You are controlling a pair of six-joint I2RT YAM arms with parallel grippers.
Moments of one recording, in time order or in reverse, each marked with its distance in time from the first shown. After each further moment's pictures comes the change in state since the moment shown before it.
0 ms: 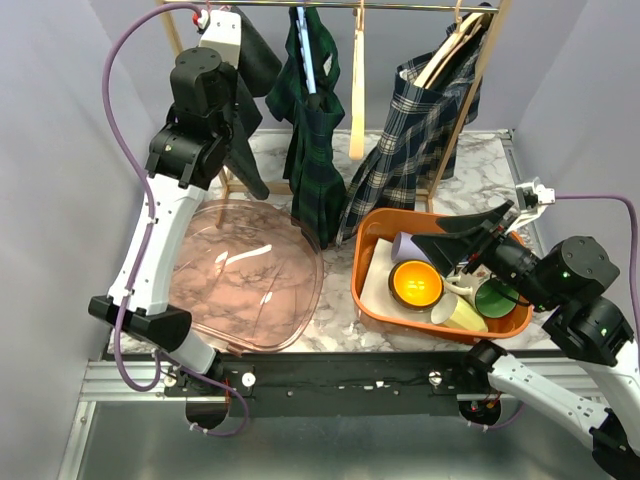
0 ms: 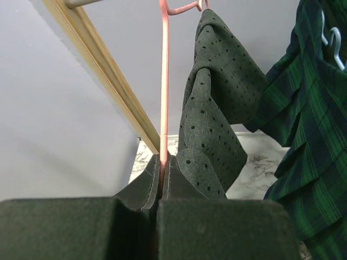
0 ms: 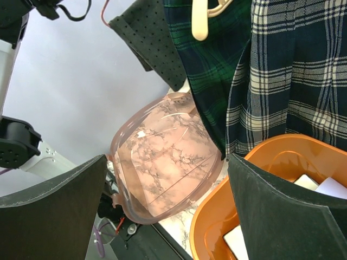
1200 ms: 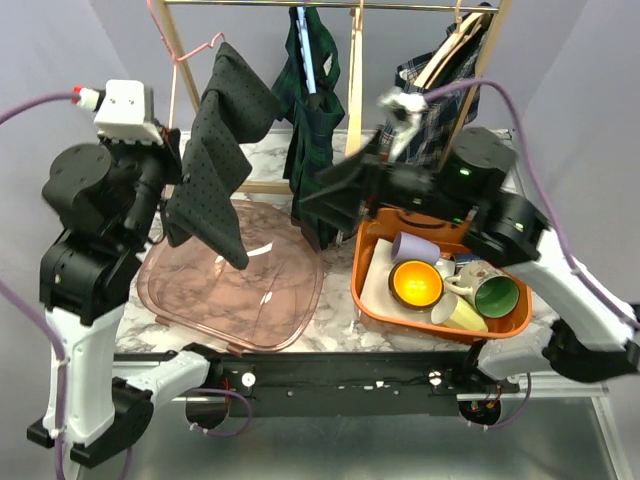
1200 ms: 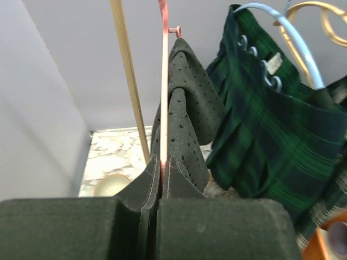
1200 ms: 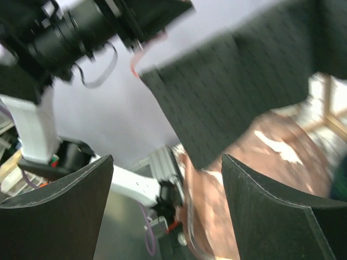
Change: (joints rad) left arm 0.000 -0.479 -0.169 -0.224 0.237 -0.205; right arm 0.245 0.648 0.615 0.044 -0.207 -0.048
